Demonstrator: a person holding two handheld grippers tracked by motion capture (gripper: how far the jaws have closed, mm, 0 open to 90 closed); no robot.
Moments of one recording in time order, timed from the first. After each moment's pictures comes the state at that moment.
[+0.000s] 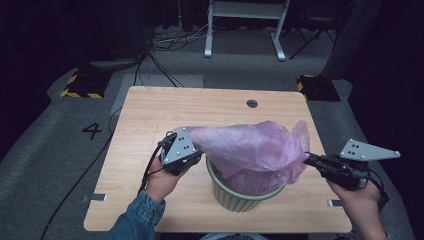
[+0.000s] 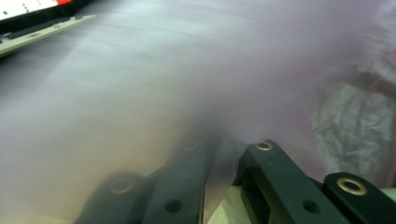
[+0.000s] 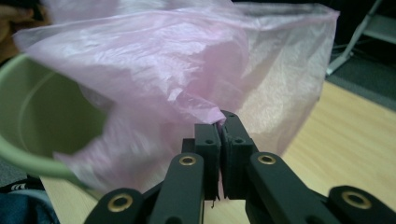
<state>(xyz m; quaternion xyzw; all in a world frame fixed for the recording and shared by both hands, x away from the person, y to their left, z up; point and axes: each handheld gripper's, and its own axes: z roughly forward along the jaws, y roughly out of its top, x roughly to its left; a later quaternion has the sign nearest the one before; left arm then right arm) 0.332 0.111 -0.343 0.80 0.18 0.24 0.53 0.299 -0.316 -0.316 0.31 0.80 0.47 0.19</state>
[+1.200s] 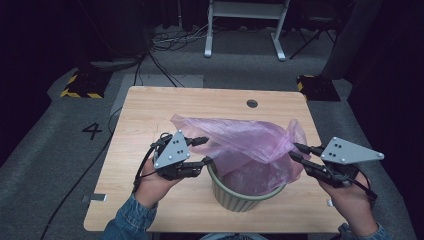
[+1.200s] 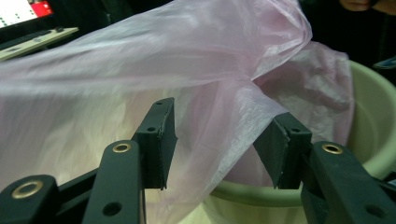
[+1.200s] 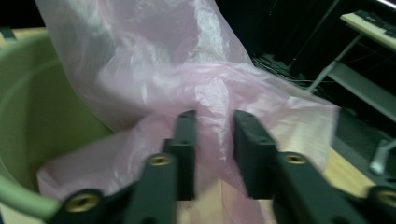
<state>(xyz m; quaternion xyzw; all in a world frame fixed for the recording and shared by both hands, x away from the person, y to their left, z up) 0.307 0.116 -0.315 0.80 0.14 0.21 0.54 0.295 -0.267 -0.285 0.23 0.82 0.44 0.28</state>
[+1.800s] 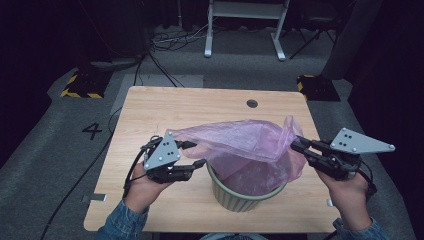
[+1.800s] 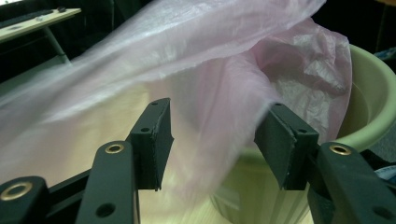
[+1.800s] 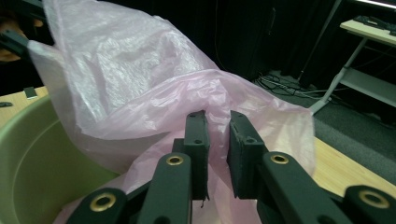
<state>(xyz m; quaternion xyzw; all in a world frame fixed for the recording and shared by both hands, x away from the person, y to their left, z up) 0.302 0.143 -0.321 0.80 0.18 0.20 0.54 0.304 -0.275 -0.280 0.26 0.79 0.50 0.26</state>
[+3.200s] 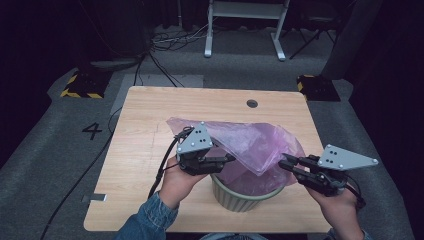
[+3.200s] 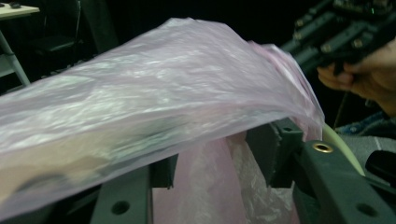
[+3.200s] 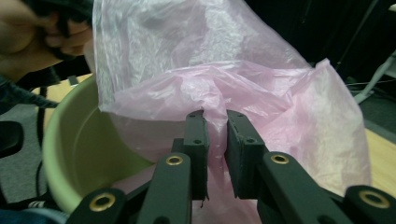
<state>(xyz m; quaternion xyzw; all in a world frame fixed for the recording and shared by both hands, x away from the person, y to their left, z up) 0.323 0.074 -0.307 0.78 0.18 0.11 0.59 0.284 -0.256 -0.307 0.24 0.80 0.51 0.20</state>
